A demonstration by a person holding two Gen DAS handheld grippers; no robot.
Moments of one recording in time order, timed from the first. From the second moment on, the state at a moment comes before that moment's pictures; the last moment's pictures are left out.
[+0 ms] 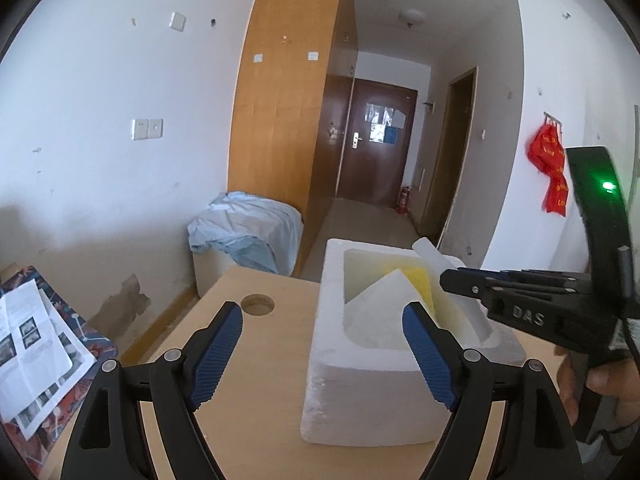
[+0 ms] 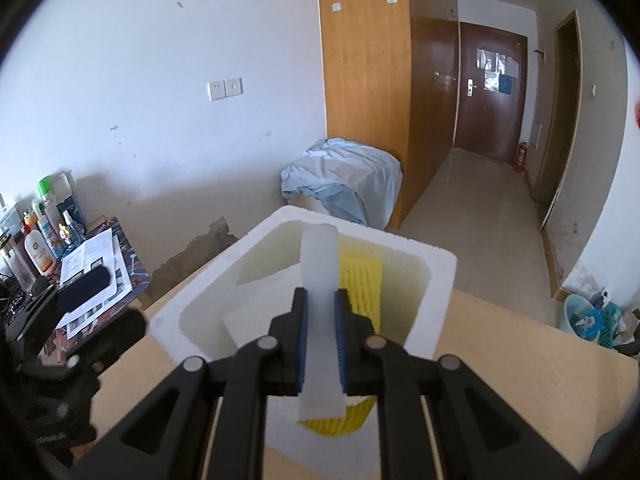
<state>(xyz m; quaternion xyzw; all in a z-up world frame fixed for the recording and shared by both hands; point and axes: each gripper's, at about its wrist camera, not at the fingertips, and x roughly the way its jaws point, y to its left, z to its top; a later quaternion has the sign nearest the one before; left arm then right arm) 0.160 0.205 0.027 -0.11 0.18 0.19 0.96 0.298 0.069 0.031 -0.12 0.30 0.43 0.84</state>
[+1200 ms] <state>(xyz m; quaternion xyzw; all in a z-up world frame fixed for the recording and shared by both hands) 0.148 0.214 0.027 -0.12 0.18 0.19 0.96 0.299 0.092 0.014 -0.15 0.35 0.44 0.81</state>
